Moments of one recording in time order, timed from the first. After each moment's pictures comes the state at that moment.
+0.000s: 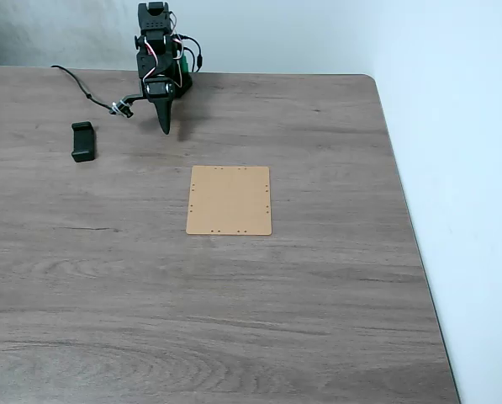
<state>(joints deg) -2.5 192.6 177.4 54.8 0.4</state>
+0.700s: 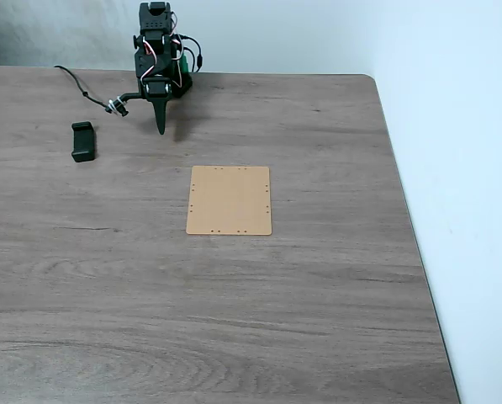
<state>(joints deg) 0.0 191.1 175.9 54.0 -14.3</state>
